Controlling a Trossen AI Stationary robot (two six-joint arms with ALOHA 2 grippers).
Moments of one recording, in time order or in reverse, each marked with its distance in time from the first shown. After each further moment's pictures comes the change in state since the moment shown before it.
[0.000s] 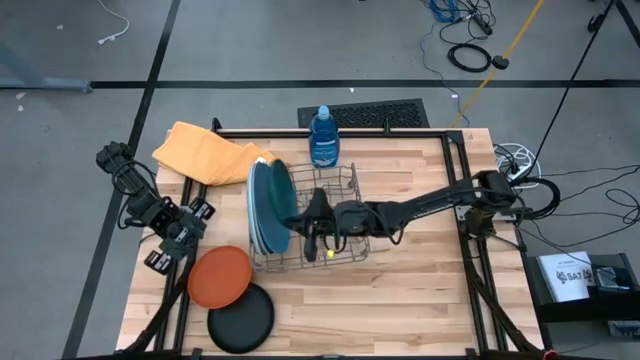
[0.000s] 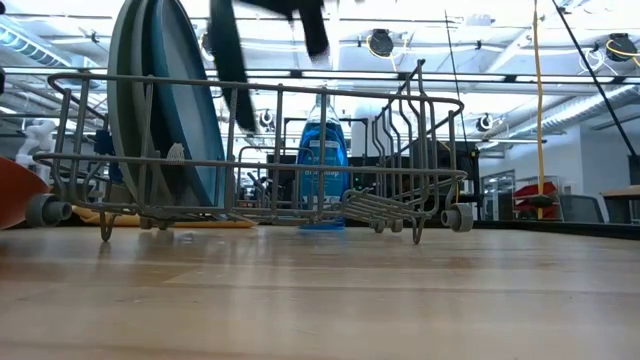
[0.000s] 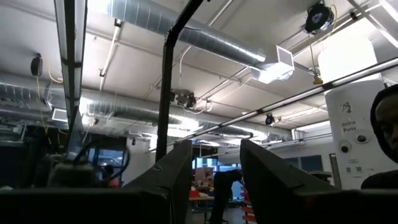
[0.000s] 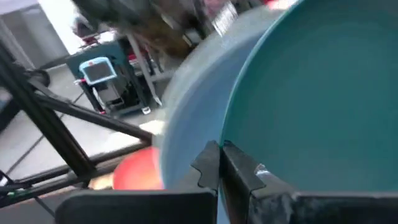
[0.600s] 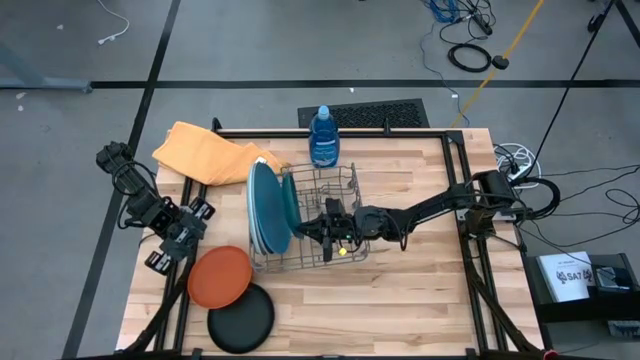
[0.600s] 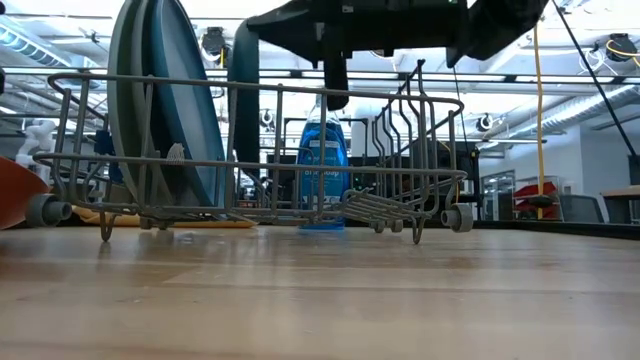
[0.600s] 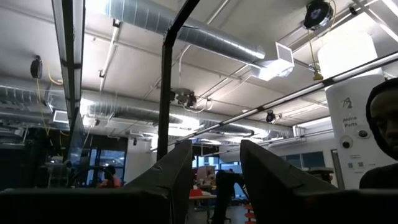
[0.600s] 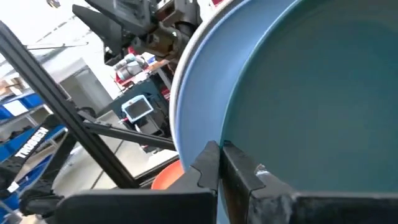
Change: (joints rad) left arm 0.000 0.000 0.000 -0.008 0.003 0.022; right arm -0.001 0.003 -0.291 0.448 -0.055 0.203
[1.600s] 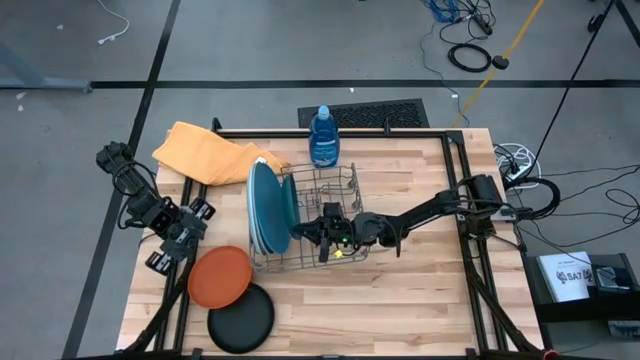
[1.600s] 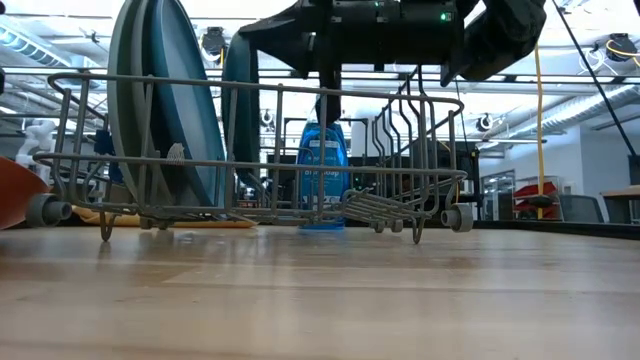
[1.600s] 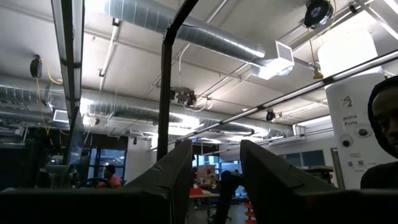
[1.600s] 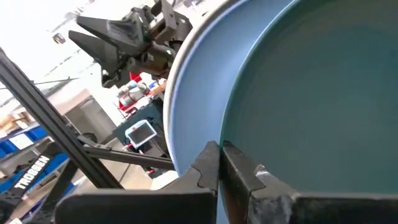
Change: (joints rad) left arm 0.000 0.000 0.000 -0.005 0.000 0.001; right arm 0.026 0.102 0.002 0.191 0.080 0.054
